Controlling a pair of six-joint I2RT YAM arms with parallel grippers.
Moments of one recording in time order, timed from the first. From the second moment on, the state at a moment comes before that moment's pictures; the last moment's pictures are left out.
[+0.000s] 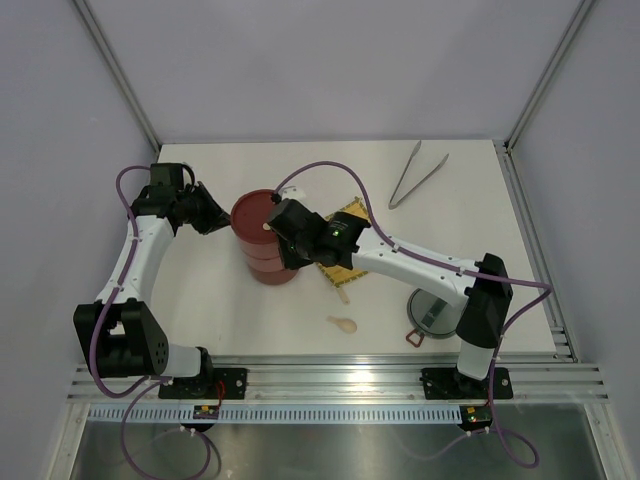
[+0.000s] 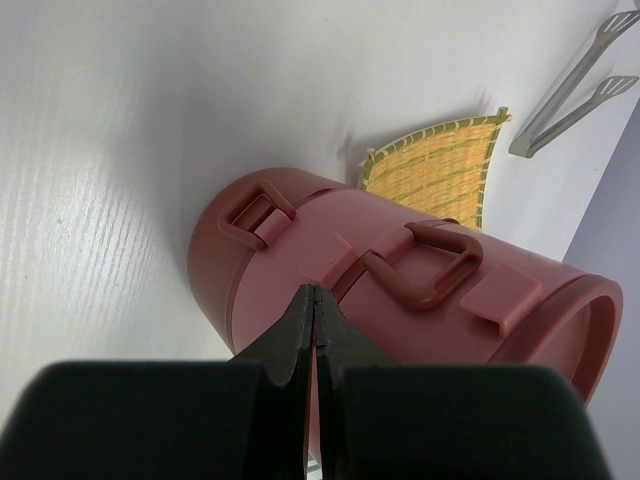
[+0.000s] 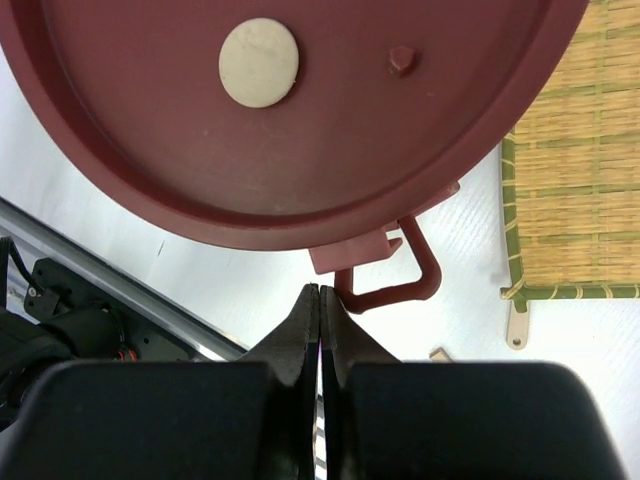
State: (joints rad) left arm 0.06 1.38 1.17 -0.69 0.37 -0.64; right arm 1.09 1.81 1.72 -0.75 0.23 0.62
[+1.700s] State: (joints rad) left arm 0.06 1.38 1.17 -0.69 0.37 -0.64; right arm 1.13 1.90 1.79 -0.84 0.40 0.56
